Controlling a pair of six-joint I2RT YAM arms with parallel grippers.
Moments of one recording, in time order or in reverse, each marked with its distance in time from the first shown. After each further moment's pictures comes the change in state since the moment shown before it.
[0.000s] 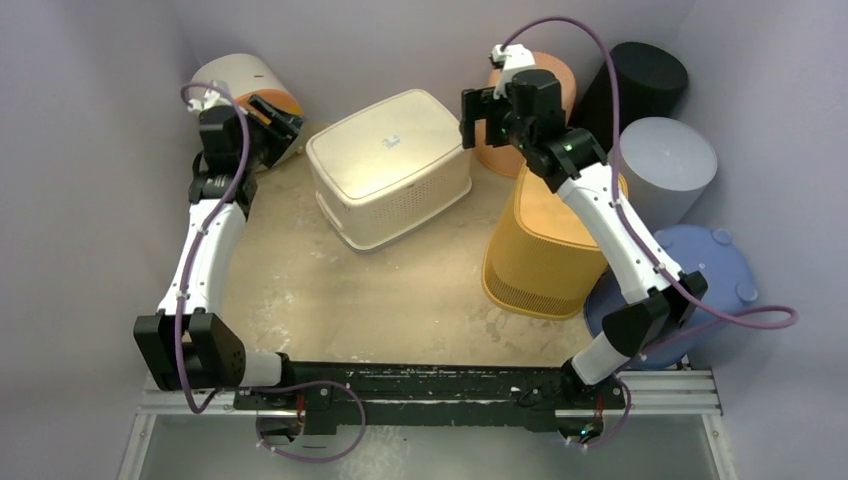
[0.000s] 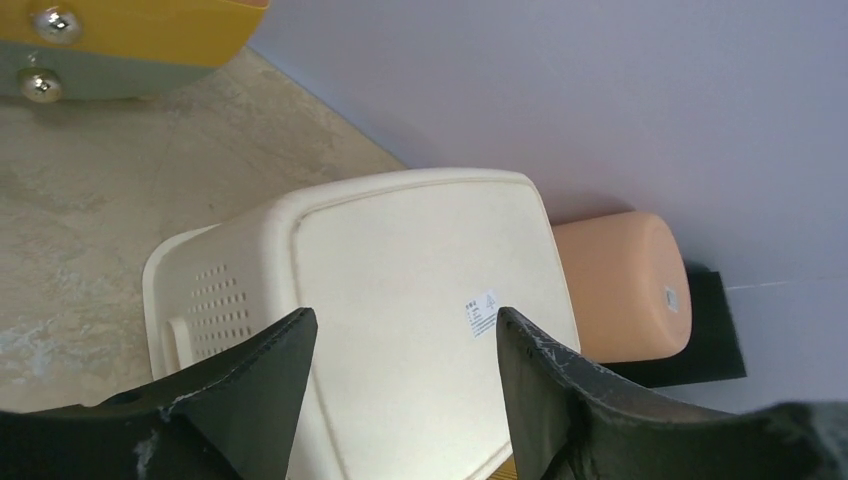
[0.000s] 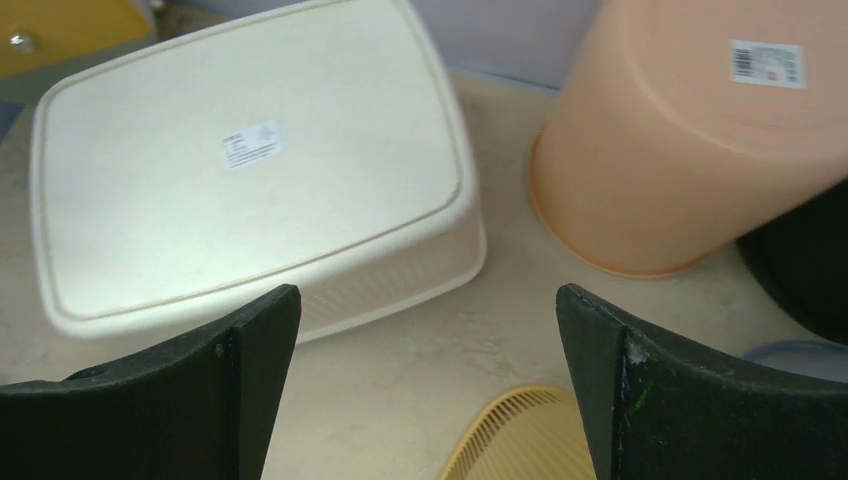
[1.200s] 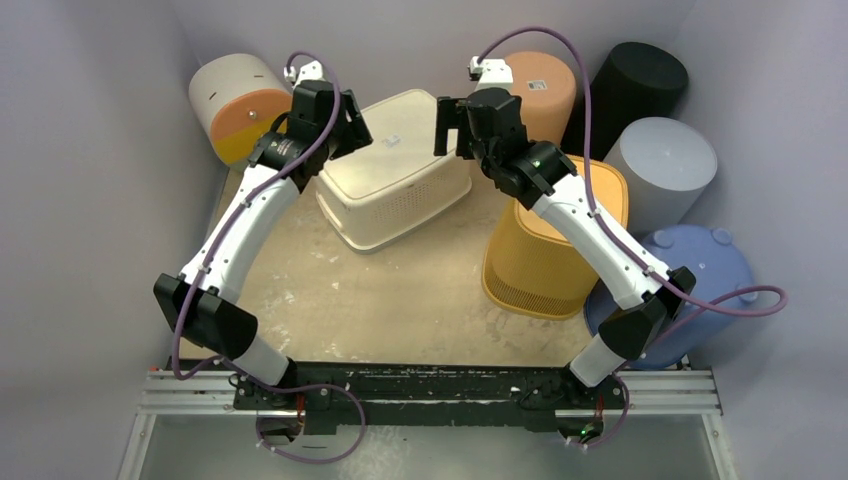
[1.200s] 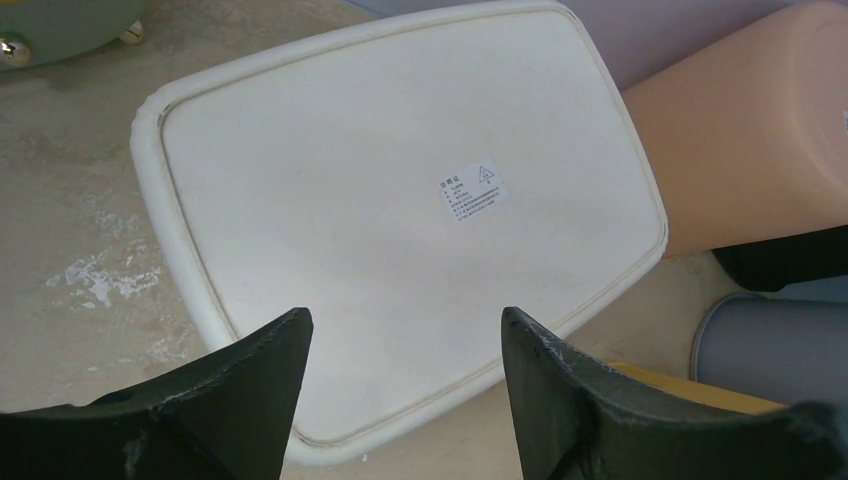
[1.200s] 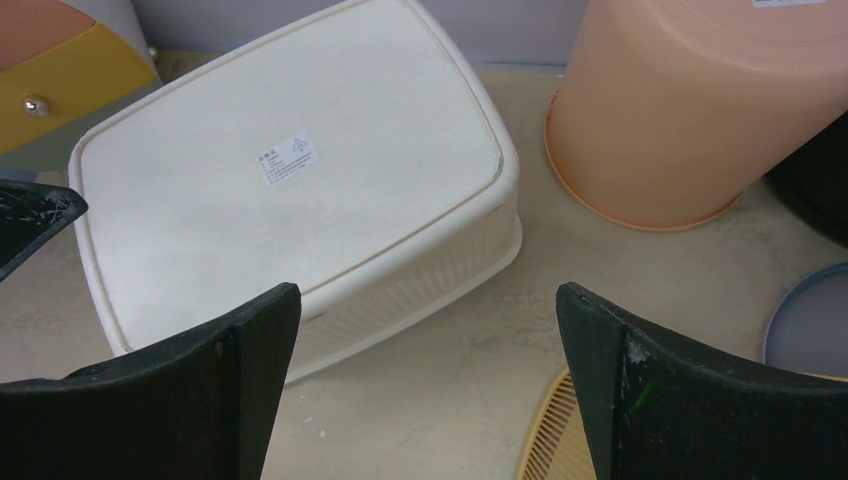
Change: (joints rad) left arm -0.480 0.229 0.488 -0.534 -0.465 0.245; right arm 0.231 0.032 0.028 -0.026 0.316 0.182
